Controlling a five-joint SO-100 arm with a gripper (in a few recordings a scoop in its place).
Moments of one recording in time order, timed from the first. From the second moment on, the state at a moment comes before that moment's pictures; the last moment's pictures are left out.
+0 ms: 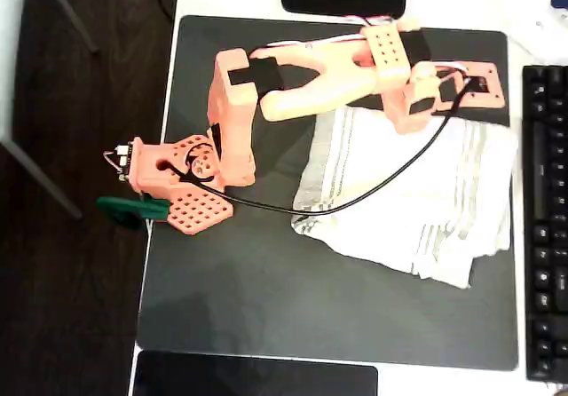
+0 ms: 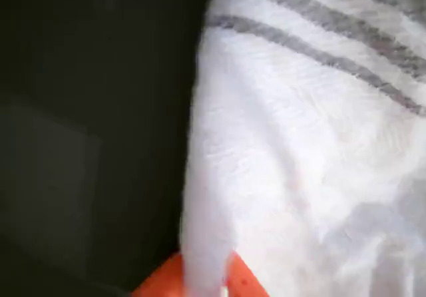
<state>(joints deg) -20.2 80.4 86.3 73.5 -80.5</state>
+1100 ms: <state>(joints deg) -10.5 139.8 140.9 83.6 -75.0</state>
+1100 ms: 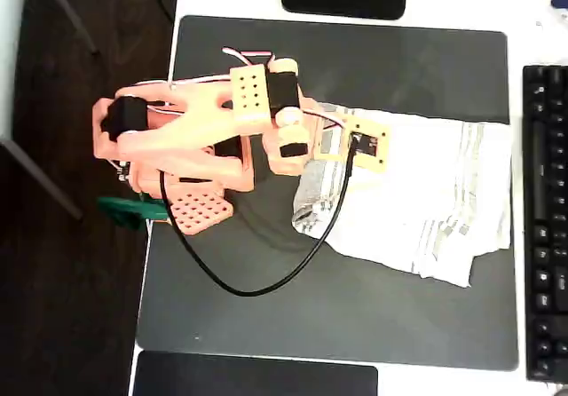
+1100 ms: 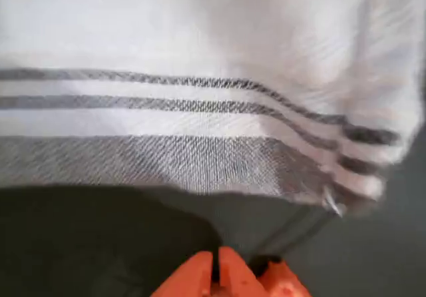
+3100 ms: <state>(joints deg) -1.3 185.4 169.9 72.9 -85.1</state>
